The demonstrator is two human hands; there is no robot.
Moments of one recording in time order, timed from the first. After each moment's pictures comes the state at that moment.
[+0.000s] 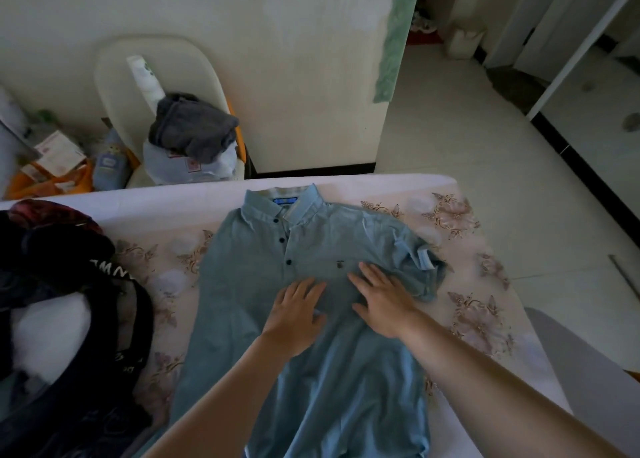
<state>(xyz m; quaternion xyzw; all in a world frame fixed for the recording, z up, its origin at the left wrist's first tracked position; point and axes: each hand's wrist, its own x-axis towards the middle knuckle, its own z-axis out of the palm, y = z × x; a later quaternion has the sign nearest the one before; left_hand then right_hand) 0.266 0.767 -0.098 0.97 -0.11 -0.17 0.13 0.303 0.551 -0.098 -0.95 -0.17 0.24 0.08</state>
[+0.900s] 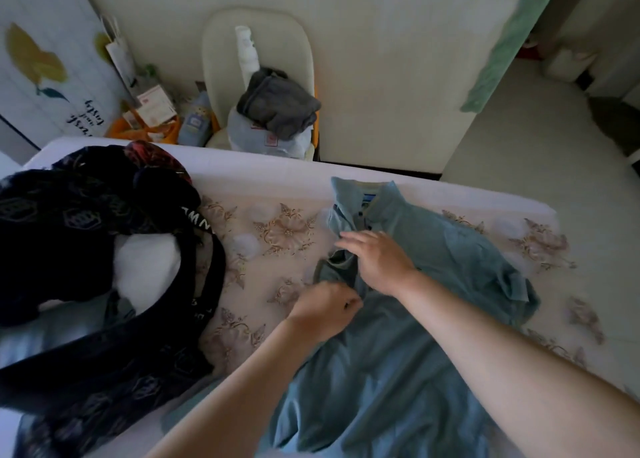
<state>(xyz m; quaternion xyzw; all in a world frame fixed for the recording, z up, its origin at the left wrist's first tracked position) 0.253 0.830 -0.071 0.94 -0.06 -0.15 0.29 0.361 0.697 -0.063 -0.91 -0.37 0.10 0.13</state>
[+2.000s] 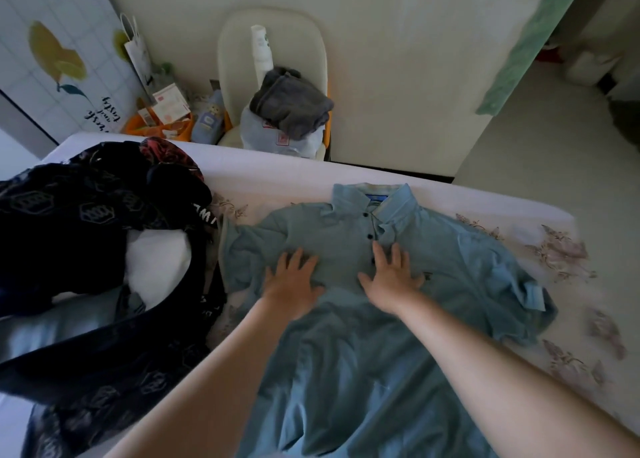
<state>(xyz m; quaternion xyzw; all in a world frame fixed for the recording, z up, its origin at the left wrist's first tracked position) 0.268 0.898 -0.091 0.95 0.11 -0.26 0.13 0.339 0.701 -0.101 -0.95 -0.08 0.28 0.09</state>
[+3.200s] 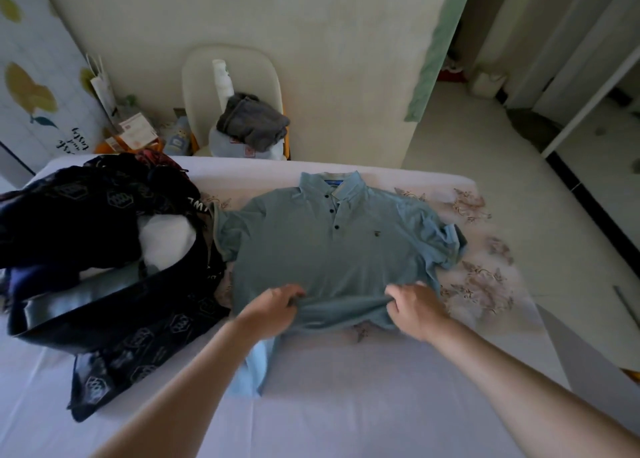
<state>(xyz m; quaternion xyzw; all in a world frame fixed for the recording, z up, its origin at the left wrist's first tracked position) 0.109 0.885 -0.050 0.94 0.00 -0.17 0.28 0.152 0.578 -0.048 -0.97 -0.21 0.08 0.06</state>
